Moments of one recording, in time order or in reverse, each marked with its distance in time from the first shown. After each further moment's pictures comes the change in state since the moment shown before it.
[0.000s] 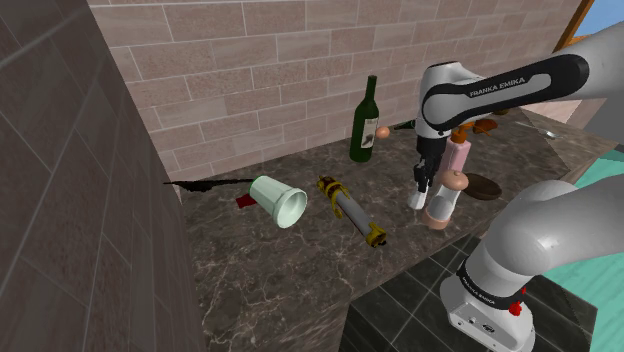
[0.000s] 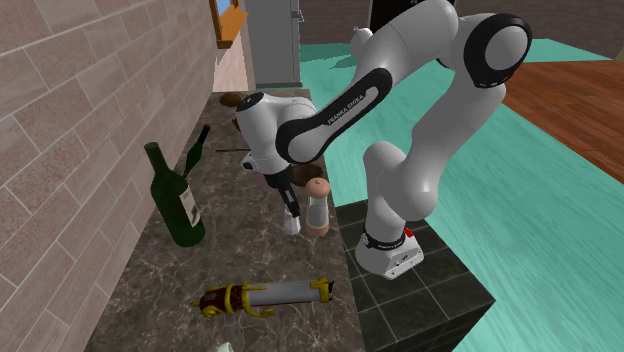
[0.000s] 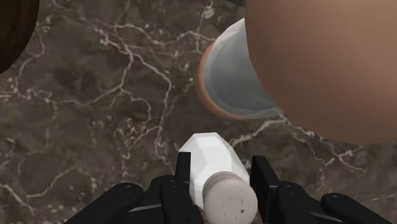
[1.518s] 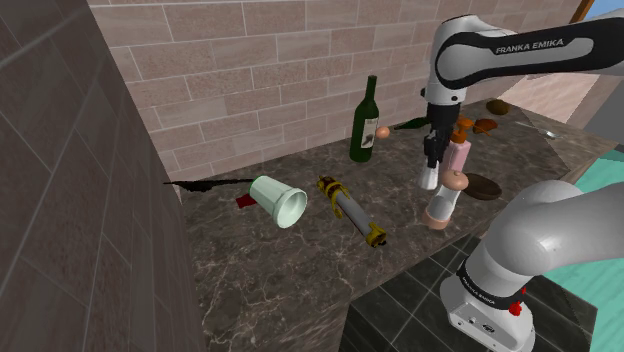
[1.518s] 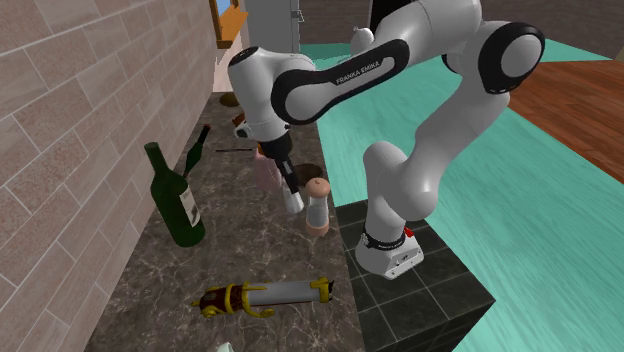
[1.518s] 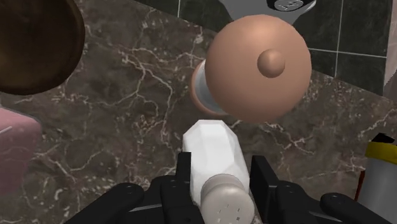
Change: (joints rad) arm 0.006 -0.100 0.047 0.181 0.034 -0.280 0.000
